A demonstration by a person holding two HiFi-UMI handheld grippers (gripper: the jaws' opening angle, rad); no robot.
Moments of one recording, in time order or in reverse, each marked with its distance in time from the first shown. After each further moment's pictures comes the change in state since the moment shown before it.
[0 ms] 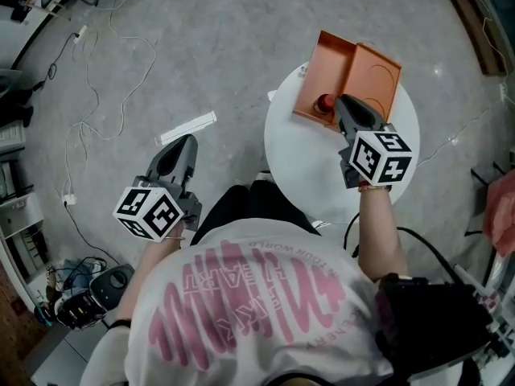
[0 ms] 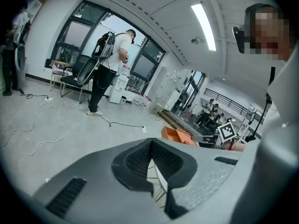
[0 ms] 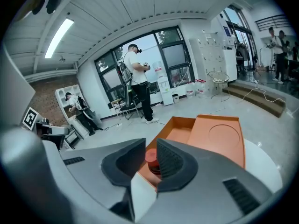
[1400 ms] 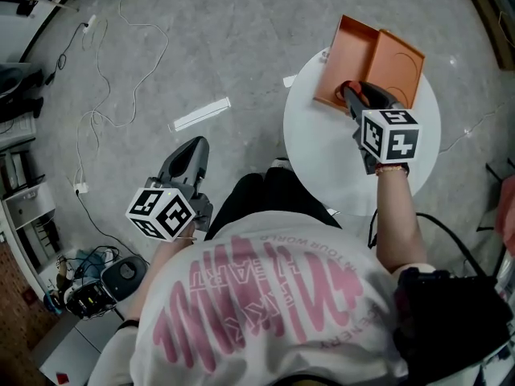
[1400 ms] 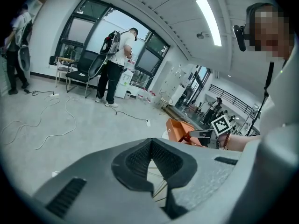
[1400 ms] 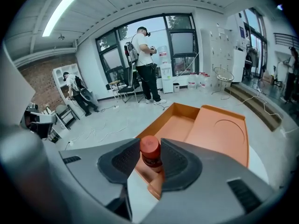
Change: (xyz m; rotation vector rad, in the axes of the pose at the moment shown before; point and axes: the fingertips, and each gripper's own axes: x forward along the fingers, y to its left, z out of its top) left arm -0.020 0.020 -0.041 -0.024 0.068 0.049; right arm 0.028 -0.007 -0.039 -0.129 0.190 -0.061
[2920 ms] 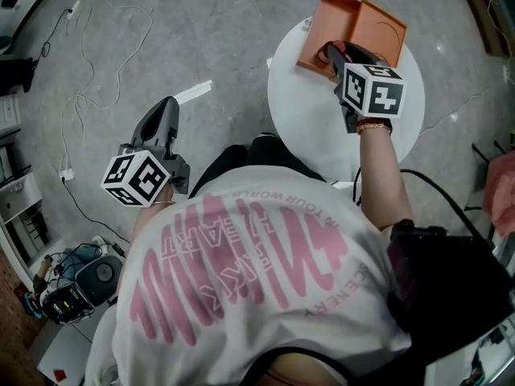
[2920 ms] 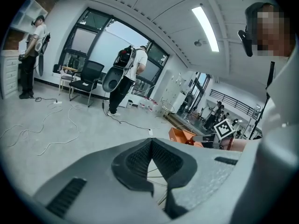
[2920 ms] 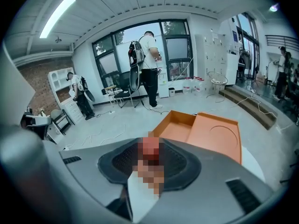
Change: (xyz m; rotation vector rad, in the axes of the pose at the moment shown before) left arm -0.025 0.008 0.033 0.018 -0.118 0.027; right arm -0.015 0.006 0.029 0.032 -0.060 -0.055
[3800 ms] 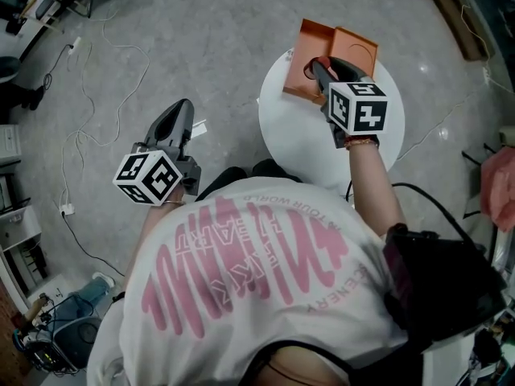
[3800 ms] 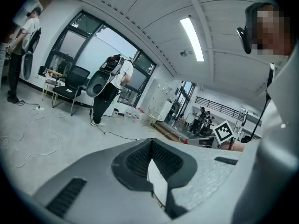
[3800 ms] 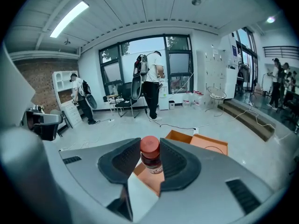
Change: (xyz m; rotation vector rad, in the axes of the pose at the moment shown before) left arm 0.013 -0.055 0.043 0.055 -0.108 -0.166; right arm -0.059 0.021 0.047 -0.056 -0.139 -0.026
